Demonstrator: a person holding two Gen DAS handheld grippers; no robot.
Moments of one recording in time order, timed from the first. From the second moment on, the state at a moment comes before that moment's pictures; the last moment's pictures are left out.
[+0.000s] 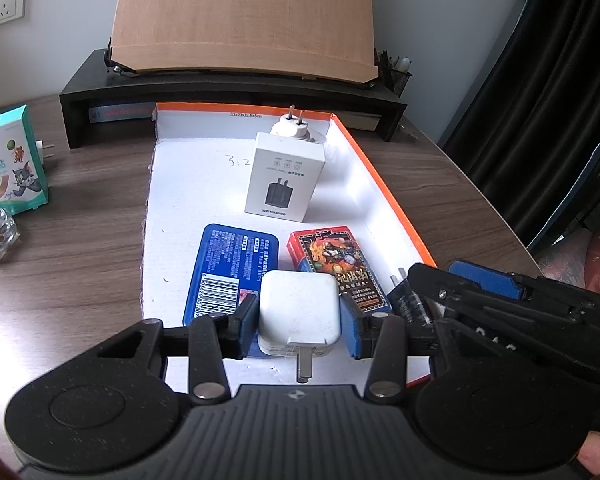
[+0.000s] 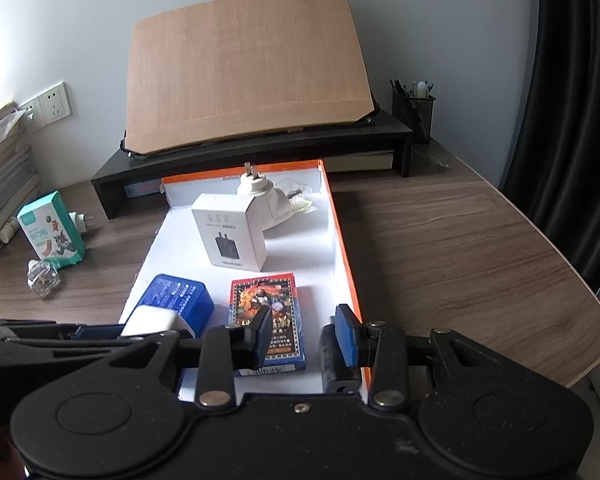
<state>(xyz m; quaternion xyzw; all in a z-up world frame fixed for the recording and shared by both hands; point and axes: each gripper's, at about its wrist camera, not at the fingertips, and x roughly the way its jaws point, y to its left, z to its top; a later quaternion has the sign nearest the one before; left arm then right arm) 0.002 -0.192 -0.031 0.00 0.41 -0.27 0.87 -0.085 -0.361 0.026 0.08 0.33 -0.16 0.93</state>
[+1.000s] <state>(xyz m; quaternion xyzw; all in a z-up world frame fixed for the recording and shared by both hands) 0.015 -0.121 -0.017 -0.05 0.38 -0.17 0.91 -0.068 -0.312 0.040 0.06 0.28 -0.10 0.95</state>
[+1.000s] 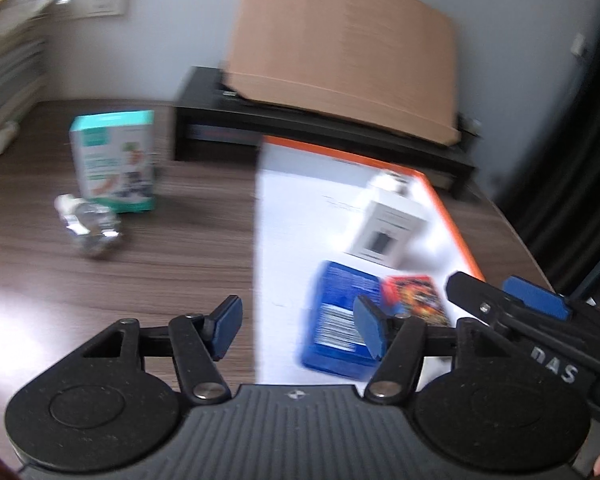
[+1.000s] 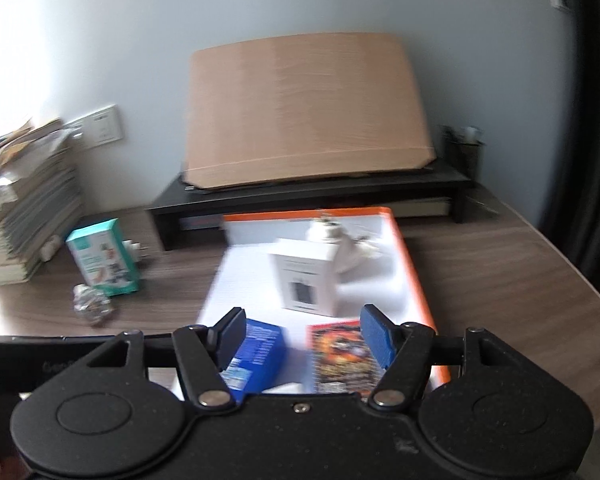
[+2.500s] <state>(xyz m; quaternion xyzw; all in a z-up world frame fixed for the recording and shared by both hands) 0.115 0.059 -0.053 -0.06 0.37 -0.03 0.93 0.125 -0.145 -0.006 0.03 0.32 0.05 0.95</state>
